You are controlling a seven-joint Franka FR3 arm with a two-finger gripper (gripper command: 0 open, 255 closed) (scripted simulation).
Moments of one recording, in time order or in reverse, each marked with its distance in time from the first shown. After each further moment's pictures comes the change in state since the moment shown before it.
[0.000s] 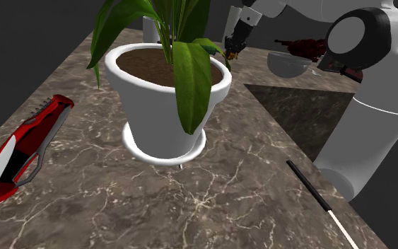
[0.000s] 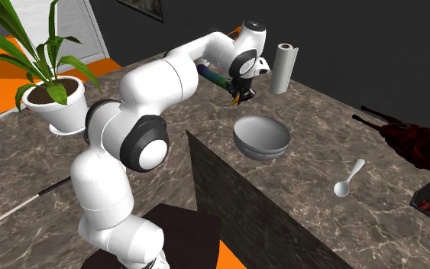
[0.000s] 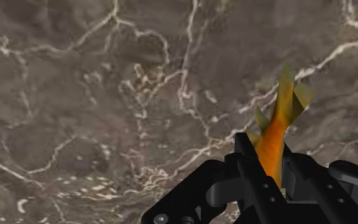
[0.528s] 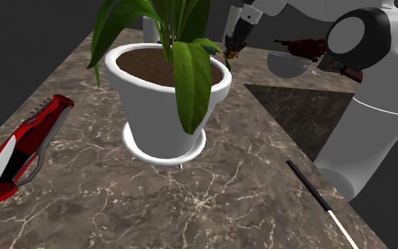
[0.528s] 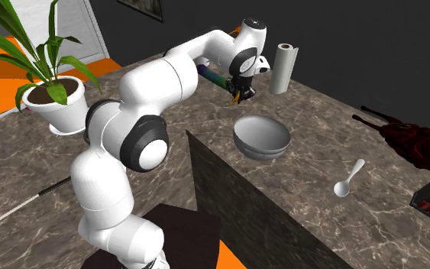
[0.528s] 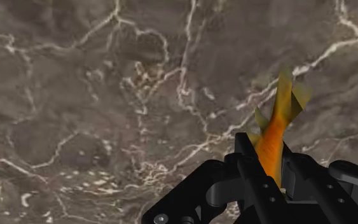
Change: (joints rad) arm -0.001 0.001 -0.001 0.017 -0.001 -0.017 0.002
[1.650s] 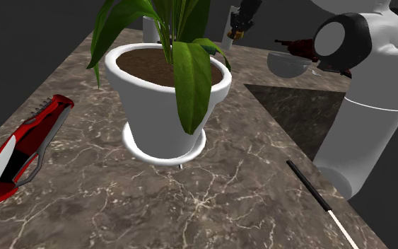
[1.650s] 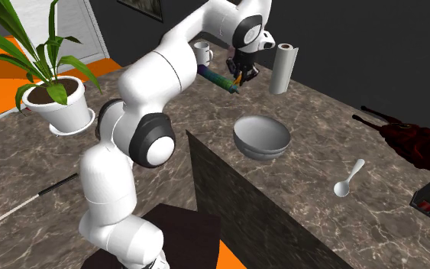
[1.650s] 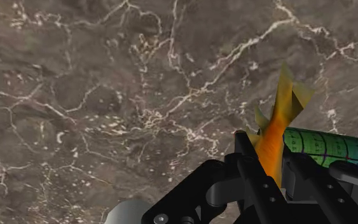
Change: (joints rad) arm -0.038 0.082 -0.008 0.337 0.029 -0.259 0.030
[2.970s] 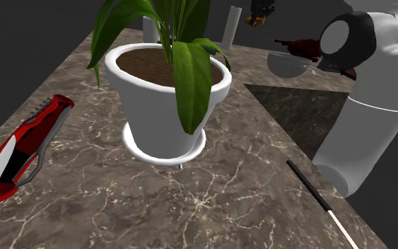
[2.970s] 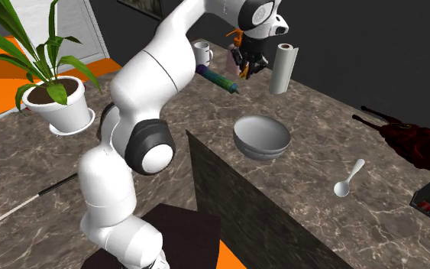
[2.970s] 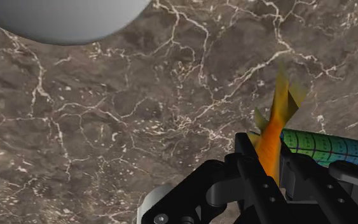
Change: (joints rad) arm -0.063 -0.031 -0.047 0.156 0.016 -0.202 -0.053
